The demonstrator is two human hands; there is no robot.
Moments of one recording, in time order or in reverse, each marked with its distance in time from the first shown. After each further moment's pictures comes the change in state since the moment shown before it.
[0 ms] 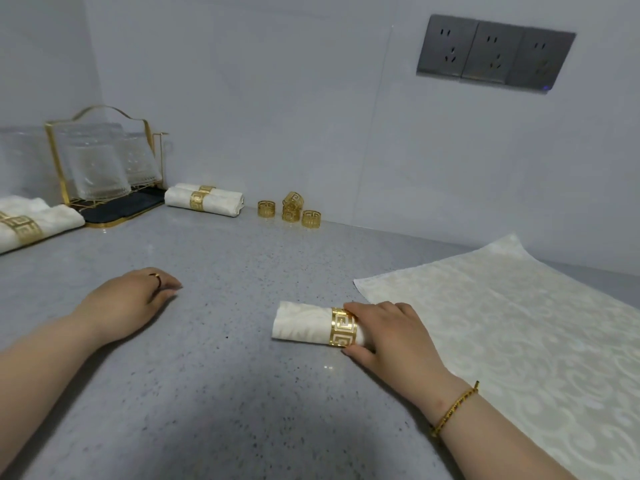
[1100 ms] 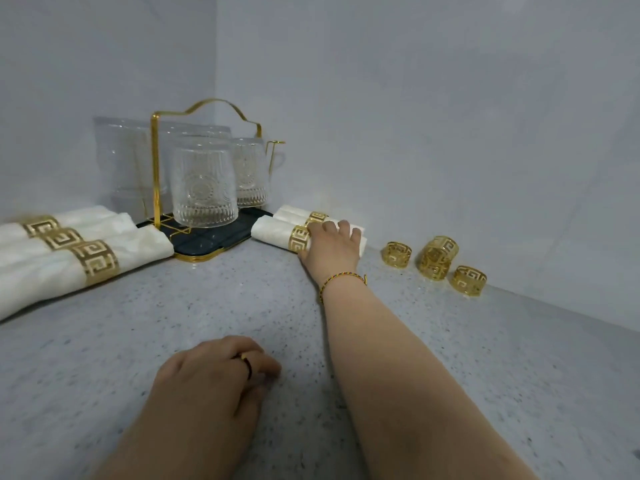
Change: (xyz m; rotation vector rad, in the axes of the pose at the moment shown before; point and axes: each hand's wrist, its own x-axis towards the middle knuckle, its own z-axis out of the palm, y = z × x) left_hand 0.053 -0.080 0.030 -0.132 0.461 0.208; right_hand 0.382 -0.153 0.175 0.061 -0.019 0.073
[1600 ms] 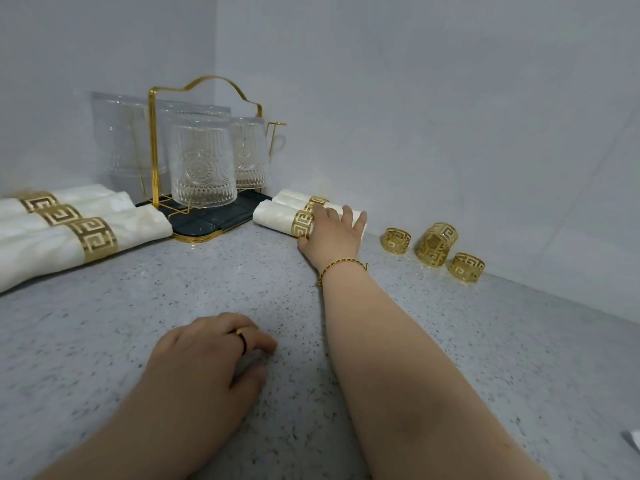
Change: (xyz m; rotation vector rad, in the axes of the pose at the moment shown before) left_hand -0.004 0.010 -0.010 -0.065 -0.181 -0.224; right_hand -0.007 0.002 -0.001 0.016 -0.030 0.031
